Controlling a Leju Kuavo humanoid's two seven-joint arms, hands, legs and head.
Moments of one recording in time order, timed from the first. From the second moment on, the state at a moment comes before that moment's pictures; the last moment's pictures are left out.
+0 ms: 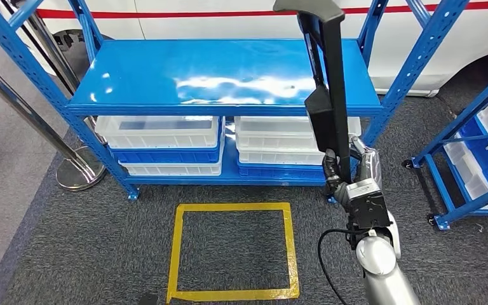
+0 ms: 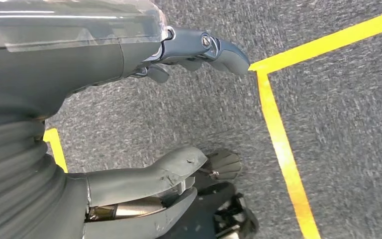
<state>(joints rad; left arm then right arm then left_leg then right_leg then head) -0.11 -0.16 0.34 -0.21 -0.62 0.19 -0.40 -0.19 -0.07 0.17 -1.74 0.23 -0.32 -0.28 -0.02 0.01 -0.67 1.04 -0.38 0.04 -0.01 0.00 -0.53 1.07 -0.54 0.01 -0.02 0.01</state>
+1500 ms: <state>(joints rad) -0.12 -0.16 0.35 -0.21 -0.63 0.20 -0.40 -0.18 -0.07 0.17 -1.75 0.22 -0.32 -0.29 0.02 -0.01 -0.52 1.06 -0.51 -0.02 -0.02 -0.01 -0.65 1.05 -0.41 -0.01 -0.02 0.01</state>
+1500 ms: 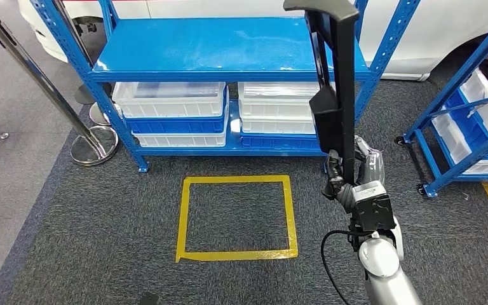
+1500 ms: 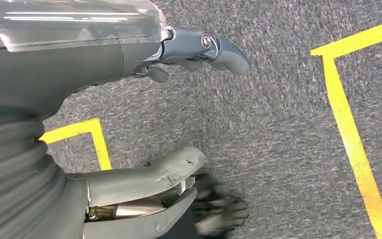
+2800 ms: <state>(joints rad) -0.11 -0.16 0.36 -0.21 -0.63 0.21 -0.42 -0.17 -0.06 0.16 -1.76 0.22 -0.32 -0.29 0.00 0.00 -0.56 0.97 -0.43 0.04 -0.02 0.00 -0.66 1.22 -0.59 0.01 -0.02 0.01</state>
